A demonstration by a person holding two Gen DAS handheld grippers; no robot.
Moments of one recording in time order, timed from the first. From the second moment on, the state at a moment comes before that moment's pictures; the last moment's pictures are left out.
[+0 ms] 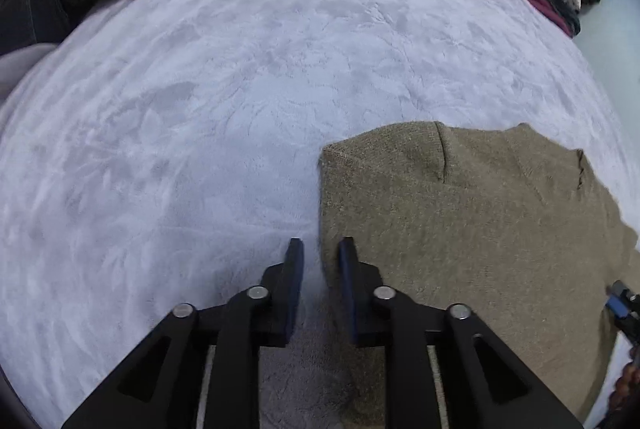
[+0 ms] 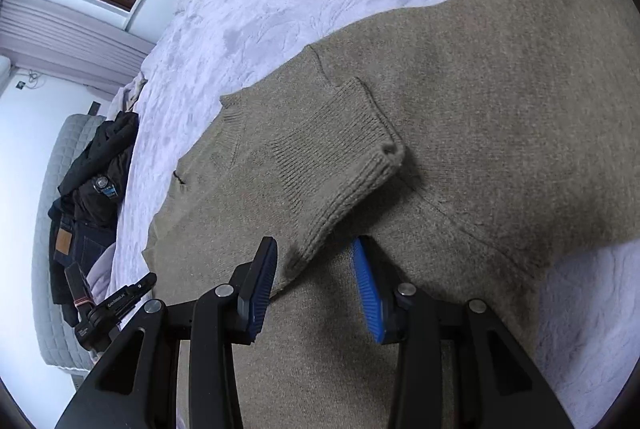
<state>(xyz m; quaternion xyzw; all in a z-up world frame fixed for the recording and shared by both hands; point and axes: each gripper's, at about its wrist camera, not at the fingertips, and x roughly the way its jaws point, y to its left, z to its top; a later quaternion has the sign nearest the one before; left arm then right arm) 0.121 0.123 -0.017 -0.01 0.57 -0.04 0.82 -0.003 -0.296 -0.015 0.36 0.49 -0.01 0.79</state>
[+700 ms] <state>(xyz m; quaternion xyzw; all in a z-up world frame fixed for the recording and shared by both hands) 0.023 -0.051 -0.026 0.10 0.57 -0.08 0.81 -0.139 -0.452 0.018 0.46 0.39 -0.19 0.78</state>
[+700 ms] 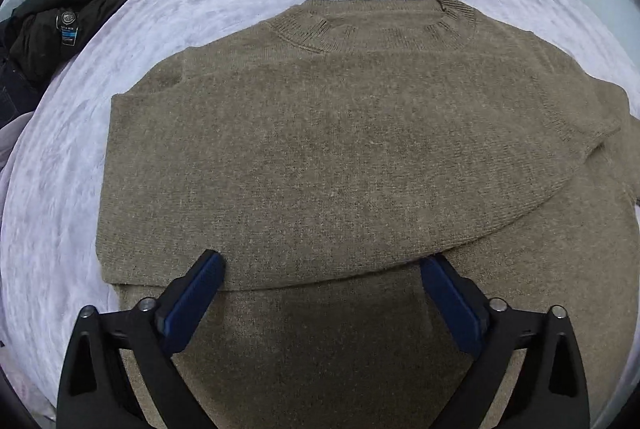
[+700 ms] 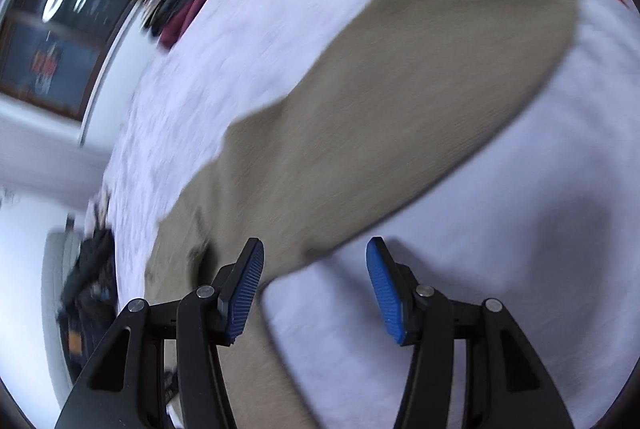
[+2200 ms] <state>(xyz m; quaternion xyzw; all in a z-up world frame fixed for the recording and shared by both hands) 0.038 -0.007 0.016 0.05 0.56 -0.07 0.82 0.043 -0.276 0.071 0.24 0.44 0.14 0.85</state>
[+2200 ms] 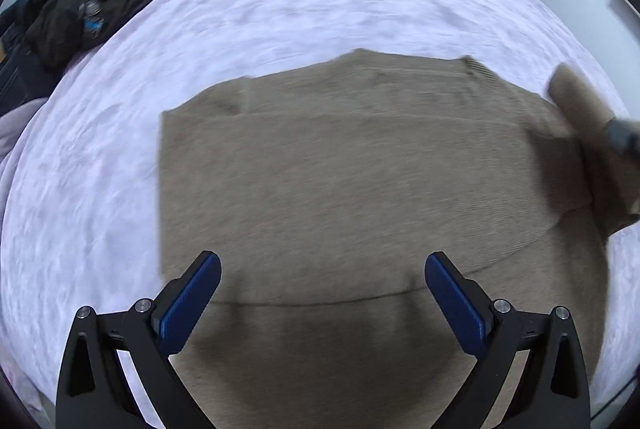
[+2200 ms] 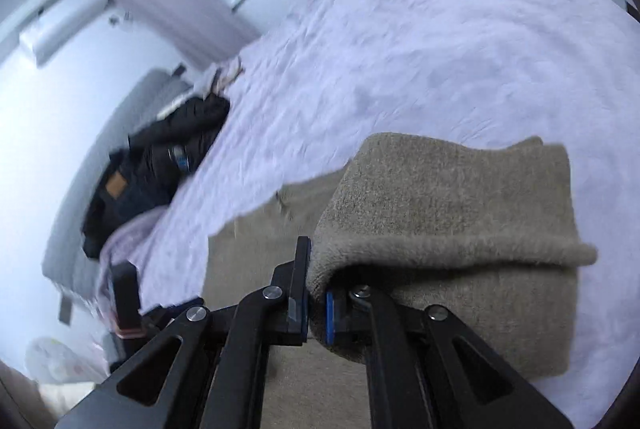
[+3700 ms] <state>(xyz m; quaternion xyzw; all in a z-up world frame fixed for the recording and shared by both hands) 0.091 0.026 -0.023 0.07 0.59 -0.06 0.80 -0.034 -0.328 -0.025 0.47 0.48 -0.03 0.74</state>
